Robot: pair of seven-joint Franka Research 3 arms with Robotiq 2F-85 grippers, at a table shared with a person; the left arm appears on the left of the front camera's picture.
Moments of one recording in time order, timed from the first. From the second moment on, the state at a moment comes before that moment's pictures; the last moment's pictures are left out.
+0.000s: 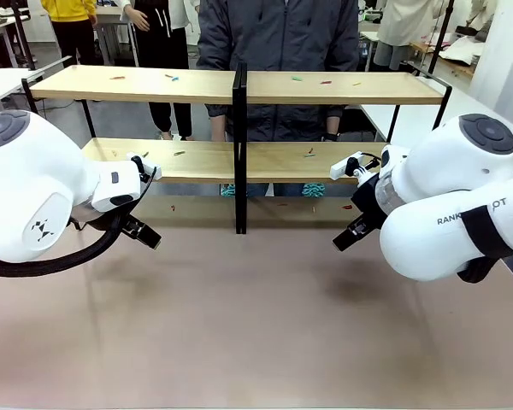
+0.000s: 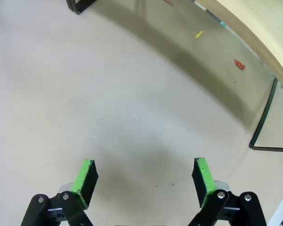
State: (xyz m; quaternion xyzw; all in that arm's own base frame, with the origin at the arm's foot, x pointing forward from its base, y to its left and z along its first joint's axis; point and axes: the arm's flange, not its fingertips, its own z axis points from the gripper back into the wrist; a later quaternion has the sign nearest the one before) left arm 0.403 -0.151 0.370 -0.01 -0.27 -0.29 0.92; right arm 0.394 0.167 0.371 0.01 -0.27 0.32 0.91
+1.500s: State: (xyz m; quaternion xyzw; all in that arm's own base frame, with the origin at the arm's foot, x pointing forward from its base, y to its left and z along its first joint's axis) left arm 0.259 -0.084 0.667 -0.03 -0.57 -0.35 0.74; right arm 0.268 0.055 0.642 0.02 -0.51 0.28 0.81
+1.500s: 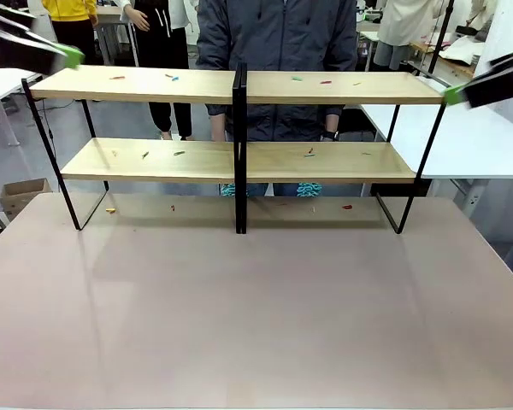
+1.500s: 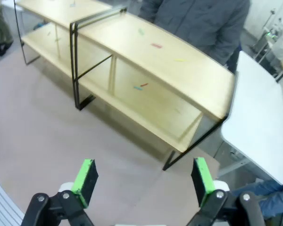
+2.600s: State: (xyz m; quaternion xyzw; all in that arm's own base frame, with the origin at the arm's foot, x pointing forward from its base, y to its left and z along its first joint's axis) left arm 0.259 -0.138 0.651 -0.10 -0.53 -0.22 0.81; right arm 0.294 0.068 0.626 0.00 -0.48 0.27 0.83
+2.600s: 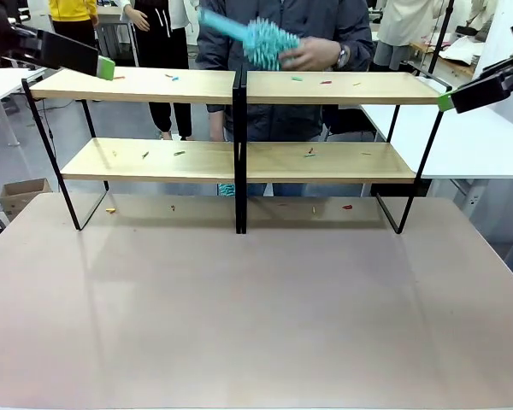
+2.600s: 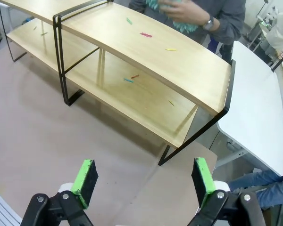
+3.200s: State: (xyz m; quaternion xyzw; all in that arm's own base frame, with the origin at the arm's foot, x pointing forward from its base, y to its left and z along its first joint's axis) left arm 0.257 -0.146 0.646 -0.07 -0.53 -0.23 0.82; right arm 0.298 0.061 0.627 0.01 -0.48 0.26 0.84
